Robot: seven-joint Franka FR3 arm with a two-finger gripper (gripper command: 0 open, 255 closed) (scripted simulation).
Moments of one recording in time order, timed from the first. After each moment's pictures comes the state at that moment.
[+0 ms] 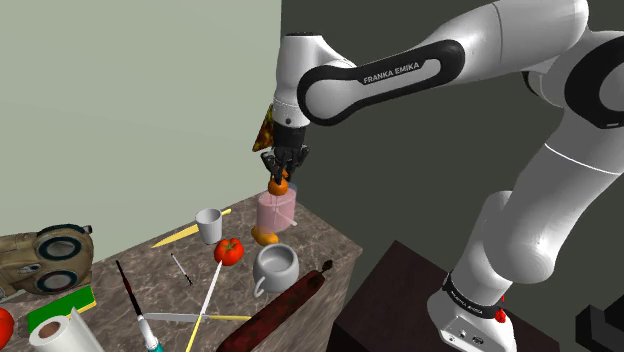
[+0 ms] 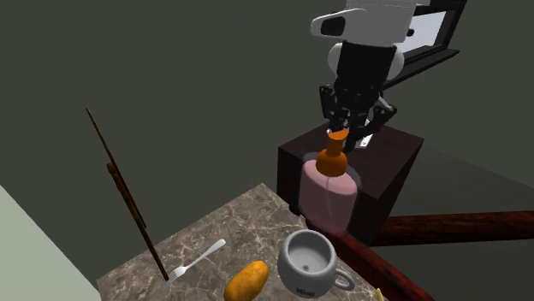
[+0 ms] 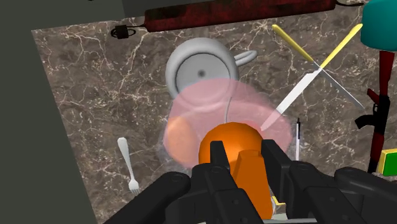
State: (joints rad) arm 0.17 -0.10 0.22 -2.08 -0.02 2.07 0.59
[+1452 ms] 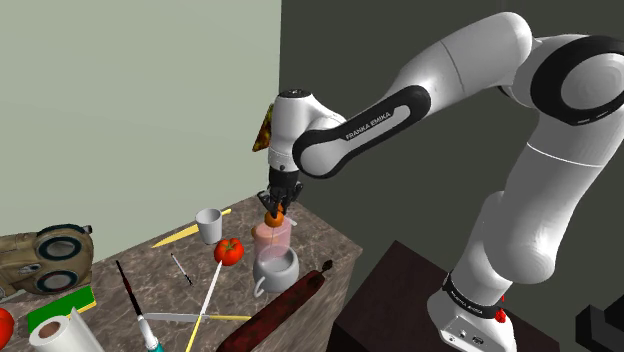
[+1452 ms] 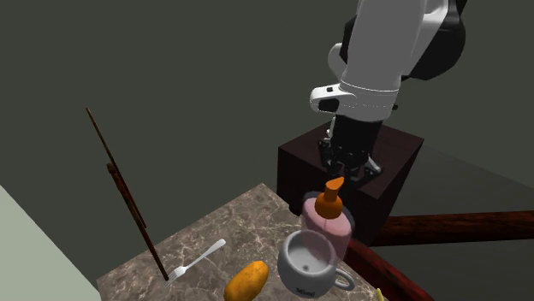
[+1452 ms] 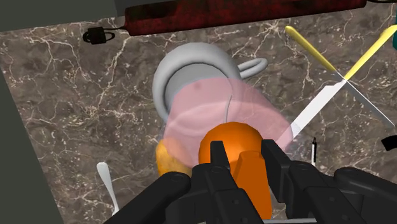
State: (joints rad) arm 0.18 0.02 0.24 -2.23 -0.06 2.34 0.65
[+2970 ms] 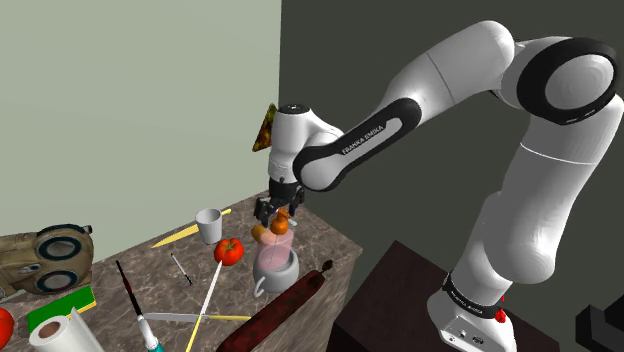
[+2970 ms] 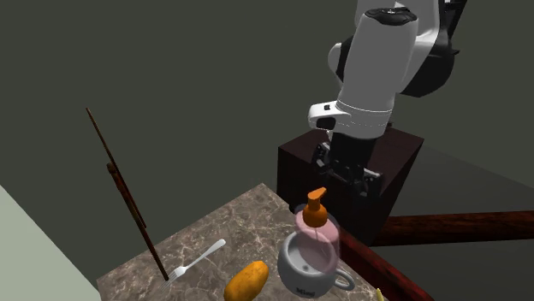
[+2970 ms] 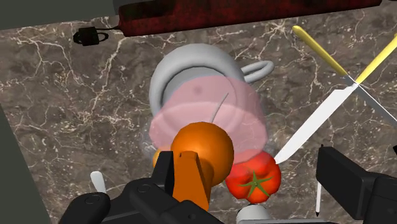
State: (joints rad) arm 0.18 0.07 0.24 -2.26 -0.08 2.42 0.67
